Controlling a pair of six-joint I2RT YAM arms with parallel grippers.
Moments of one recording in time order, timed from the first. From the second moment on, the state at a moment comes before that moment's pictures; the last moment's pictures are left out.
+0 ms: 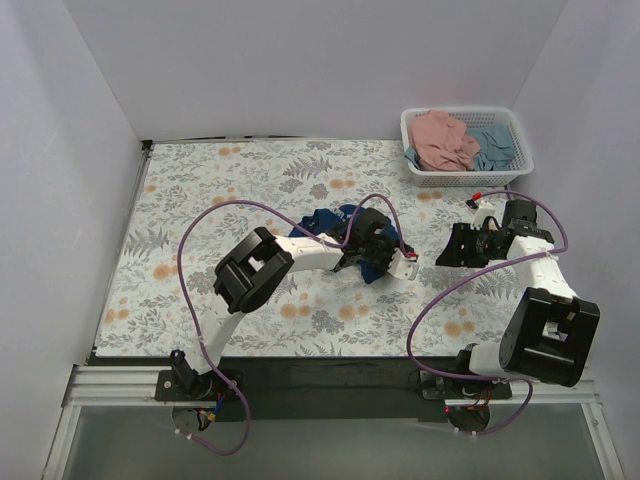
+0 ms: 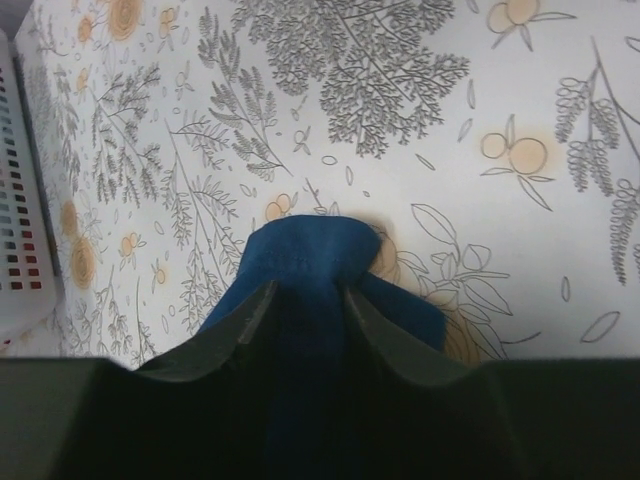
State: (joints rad) left arm -0.92 2.24 1.50 0.11 0.51 1.10; right arm -0.26 1.35 0.86 -0.68 -0.67 -0.24
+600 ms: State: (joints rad) left arm -0.68 1.92 1.54 0.05 0.46 0.57; right arm -0.26 1.33 0.86 -0.68 -0.69 -0.27
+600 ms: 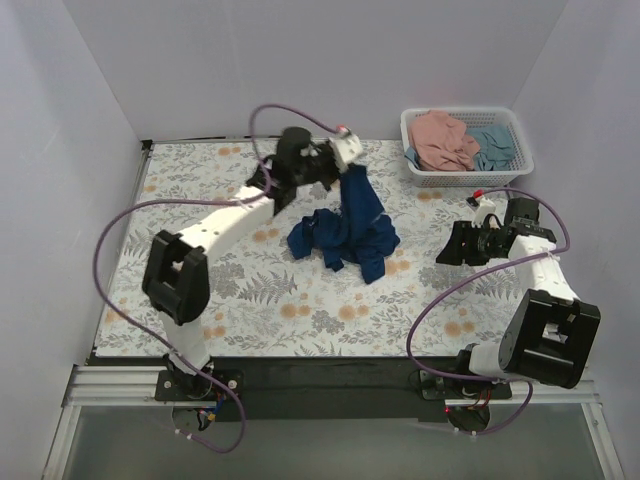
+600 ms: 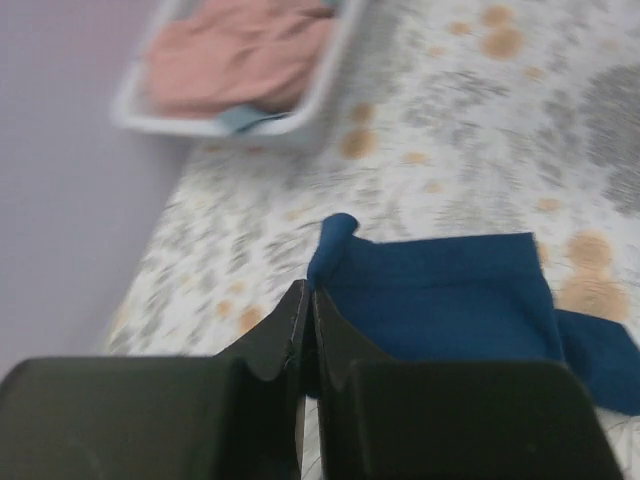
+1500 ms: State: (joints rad) left arm 0.20 1.34 1.12 -0.12 0.41 0.21; right arm 0.21 1.77 1.26 -0.56 -0.56 -0.23
